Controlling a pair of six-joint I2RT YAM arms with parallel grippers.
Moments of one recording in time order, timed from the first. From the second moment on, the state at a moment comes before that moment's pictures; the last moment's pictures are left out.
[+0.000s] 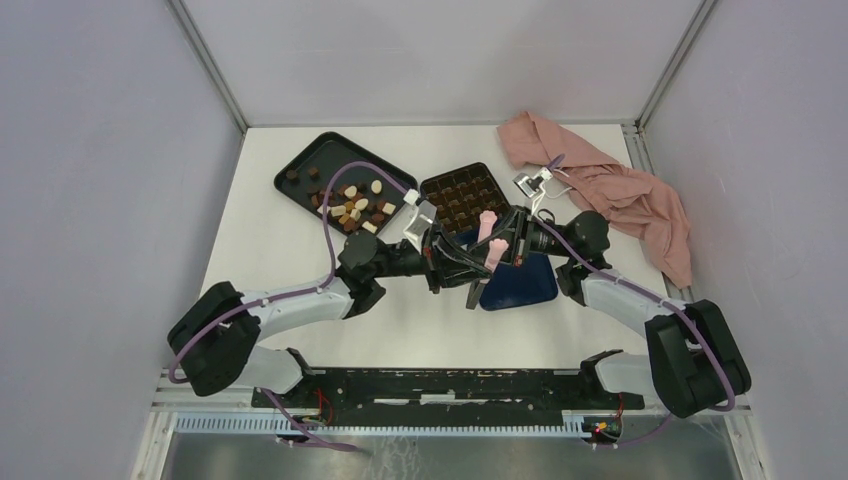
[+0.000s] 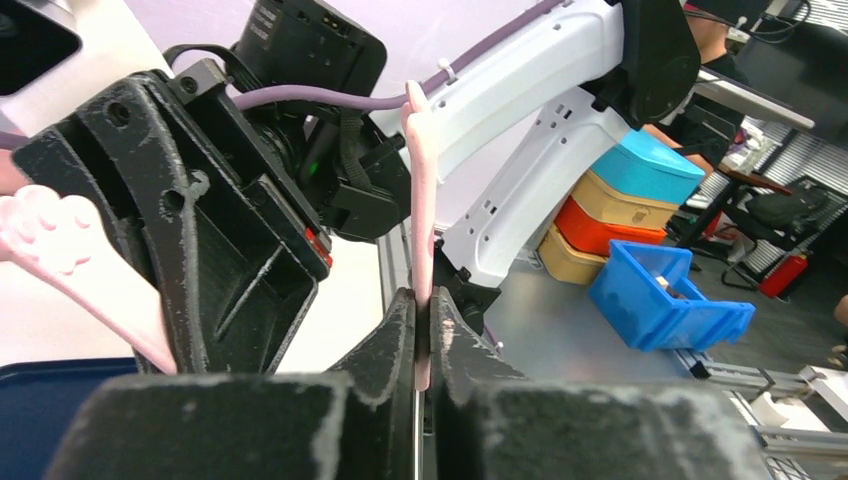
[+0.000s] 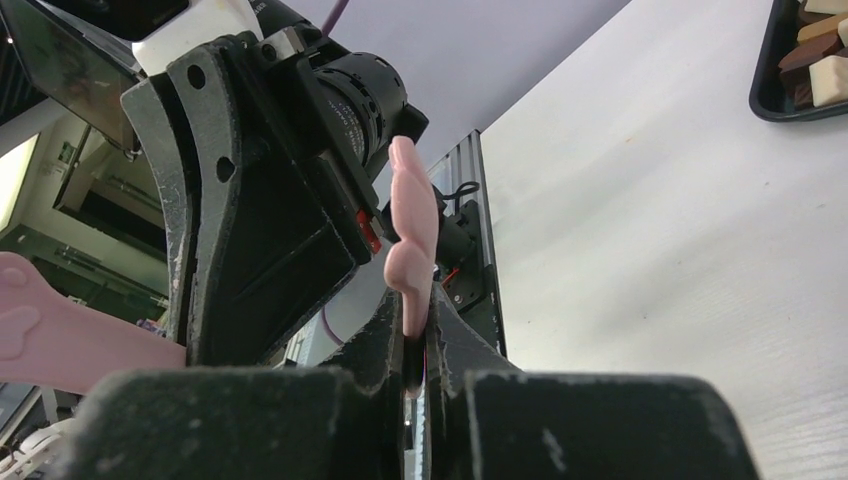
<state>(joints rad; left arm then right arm) -0.88 1.37 0.66 1.11 0.74 -0.61 0.34 1.29 0.51 1.06 -1.11 1.07</state>
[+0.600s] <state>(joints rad) -0.91 0.89 0.58 0.70 0.45 -0.41 0.31 1.27 0.50 1.07 -1.11 1.02</state>
